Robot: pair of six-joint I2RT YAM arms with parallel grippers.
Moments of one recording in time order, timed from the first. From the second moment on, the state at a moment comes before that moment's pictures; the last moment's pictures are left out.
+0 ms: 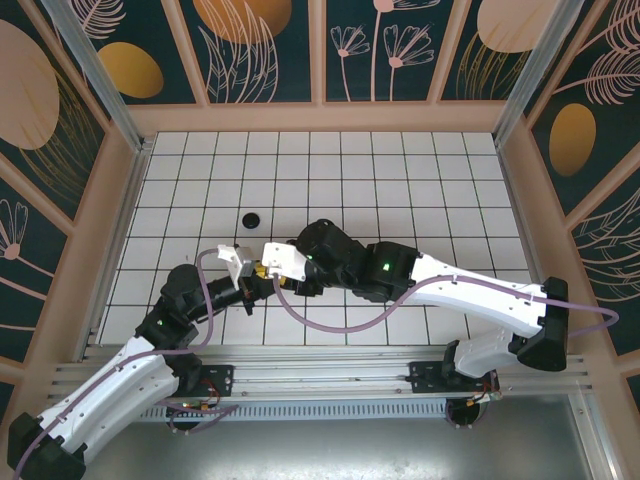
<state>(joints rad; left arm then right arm) -0.63 0.56 0.33 0.16 0.52 -0.20 1.25 1.38 1.34 -0.62 0.13 -0.43</state>
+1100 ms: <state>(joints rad) -0.63 0.58 0.33 0.22 0.43 -0.27 1.11 1.31 1.34 -0.56 -0.11 -0.25</state>
